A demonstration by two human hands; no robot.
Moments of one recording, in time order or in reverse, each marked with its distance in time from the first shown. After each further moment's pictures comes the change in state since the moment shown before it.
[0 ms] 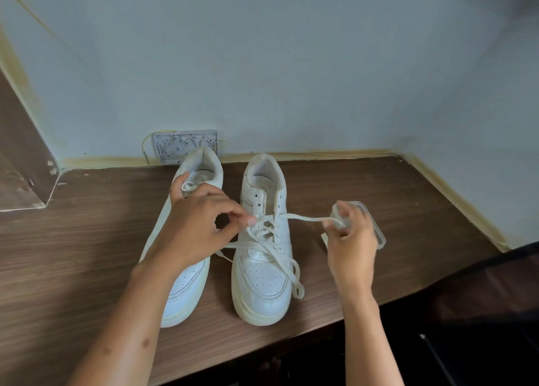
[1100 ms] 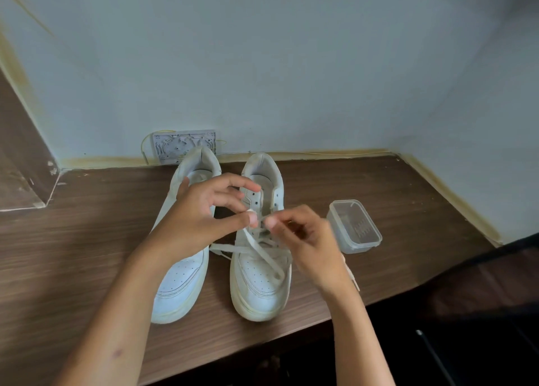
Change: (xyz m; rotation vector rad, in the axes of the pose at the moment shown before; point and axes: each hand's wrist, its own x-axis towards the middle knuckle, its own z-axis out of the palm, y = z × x) left_hand 0.008 0.032 -0.039 -0.663 -0.236 -0.181; right_hand -0.023 -0.045 0.003 0.401 -0.546 -0.151
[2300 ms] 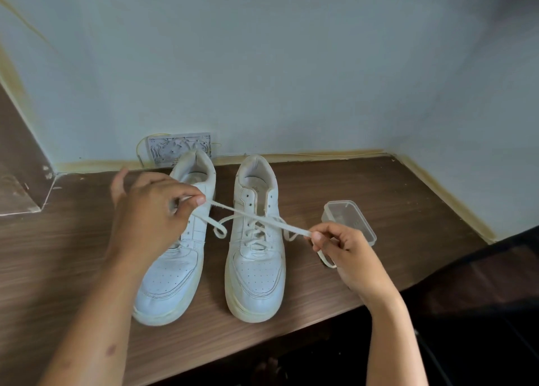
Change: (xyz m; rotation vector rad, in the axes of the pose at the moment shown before) left_hand -0.009 -0.029 -0.020 0.757 0.462 0.014; right_hand -0.015 0.019 -0.061 -0.131 -0.041 0.202
